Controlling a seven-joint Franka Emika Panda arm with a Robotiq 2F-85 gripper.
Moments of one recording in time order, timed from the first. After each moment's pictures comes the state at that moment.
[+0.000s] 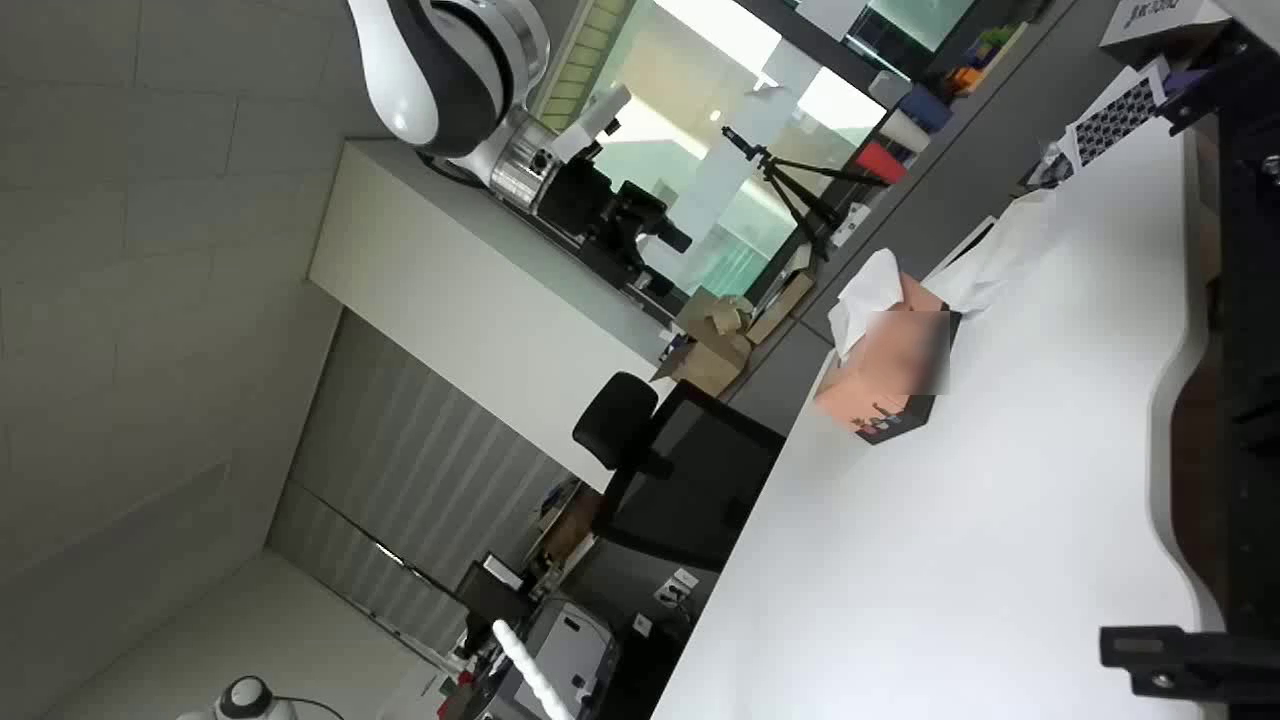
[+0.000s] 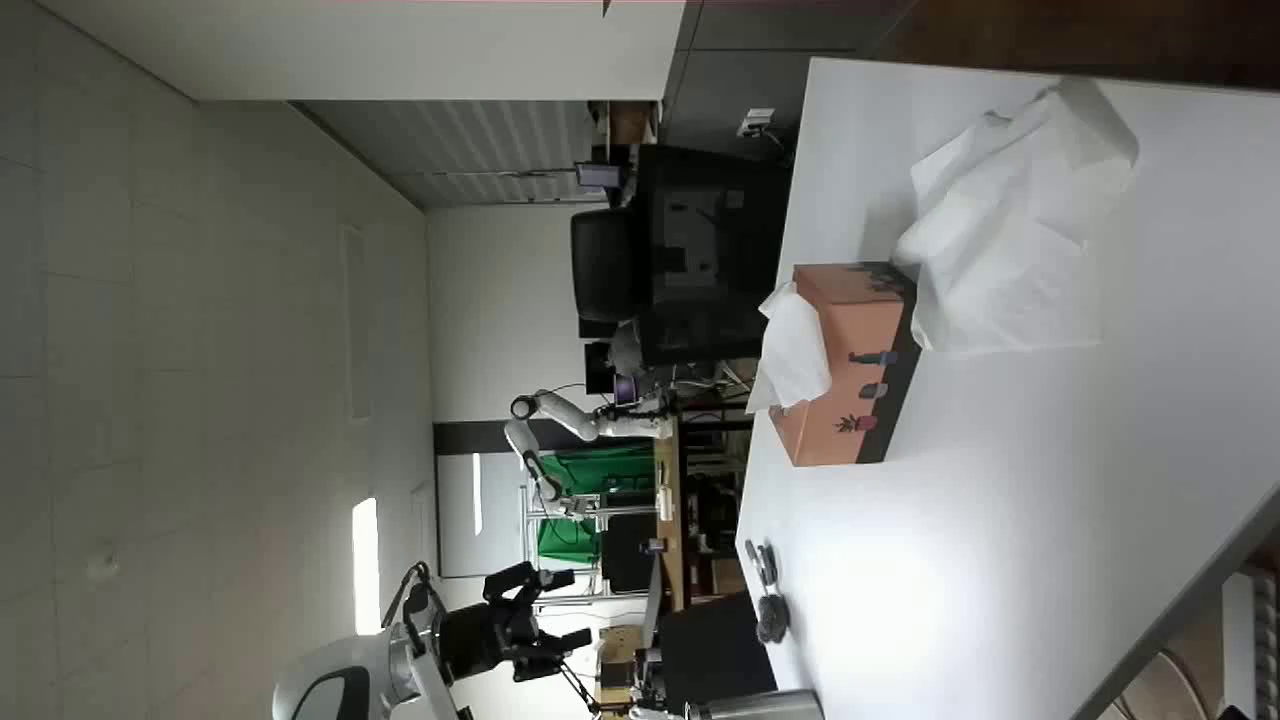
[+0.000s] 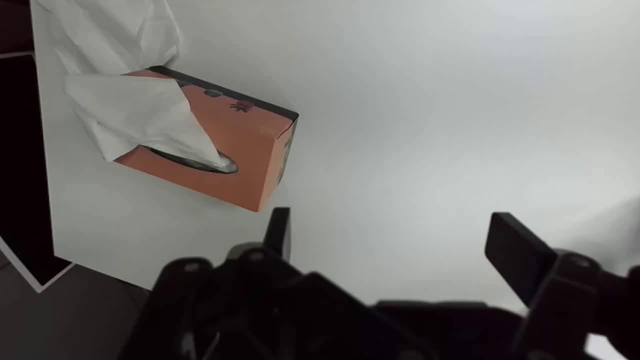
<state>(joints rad) 0.01 -0.39 0.04 -2.49 -0.17 2.26 -0.17</state>
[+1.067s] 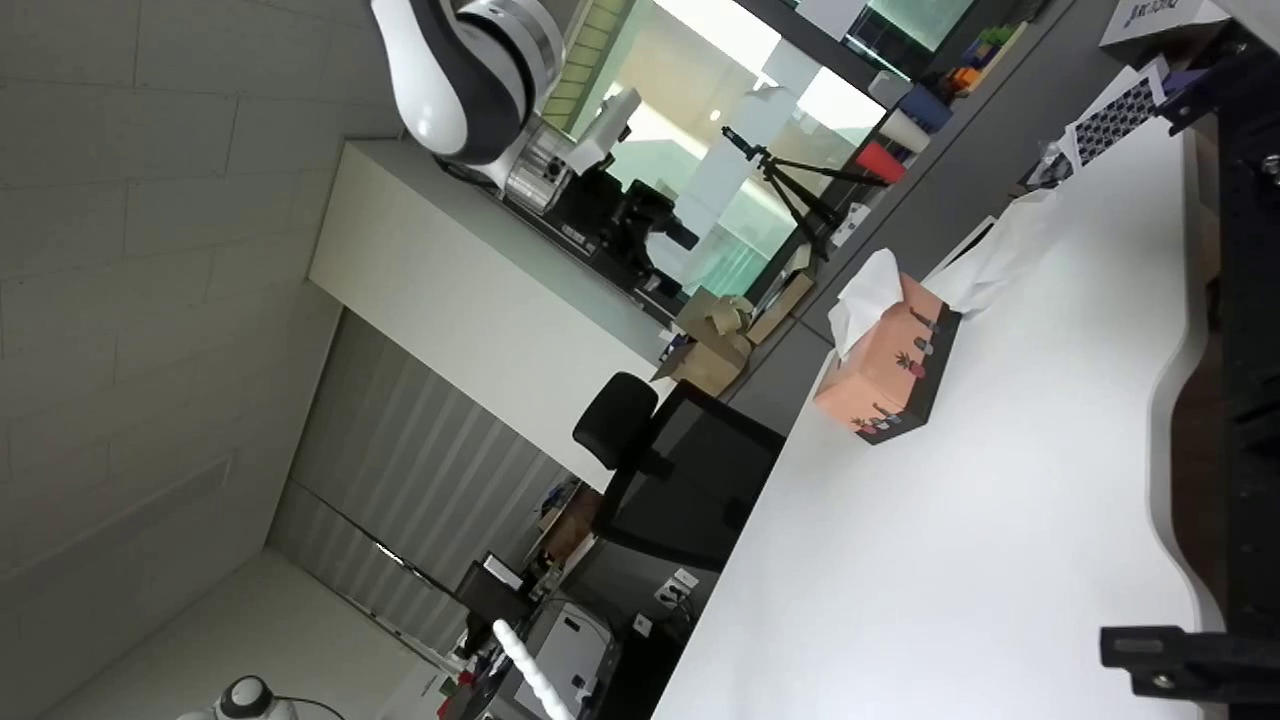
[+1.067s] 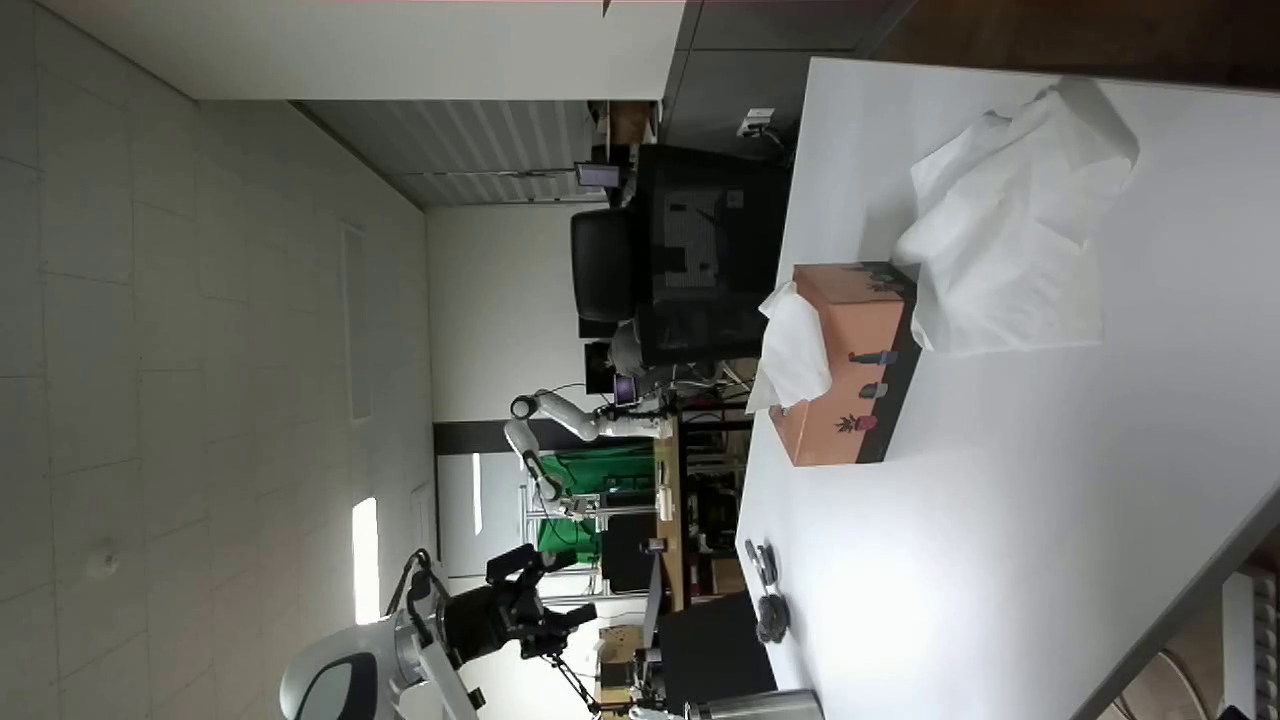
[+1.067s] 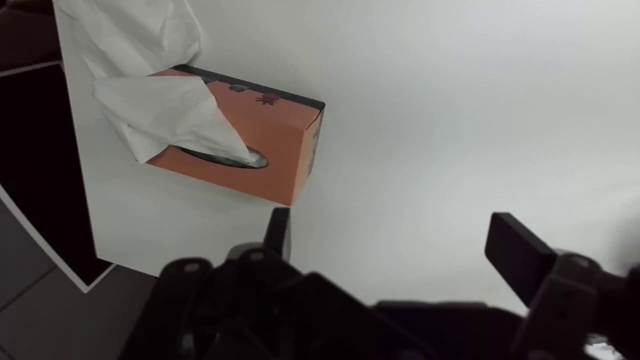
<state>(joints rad) -0.03 -0.35 0.04 -2.49 -0.23 2.34 -0.08</state>
